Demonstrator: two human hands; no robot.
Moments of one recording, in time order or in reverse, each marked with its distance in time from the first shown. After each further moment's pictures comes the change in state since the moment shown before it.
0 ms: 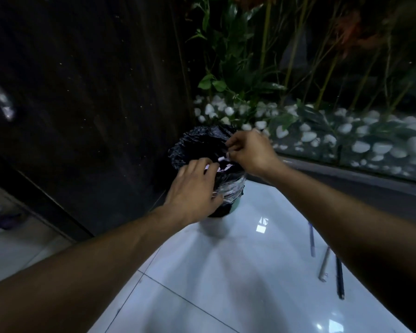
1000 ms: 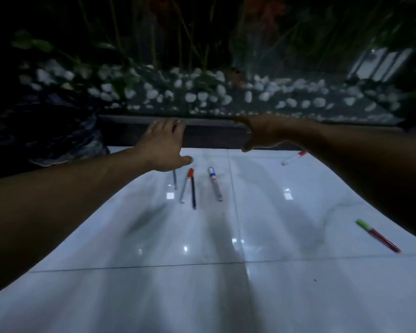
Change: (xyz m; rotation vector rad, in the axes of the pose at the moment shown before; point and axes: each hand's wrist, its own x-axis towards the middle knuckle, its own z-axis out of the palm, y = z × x) left_hand 0.037 0.236 -0.019 -0.126 -0.249 0.369; right_hand -0.240 0.106 -0.274 -0.794 -0.357 0.496
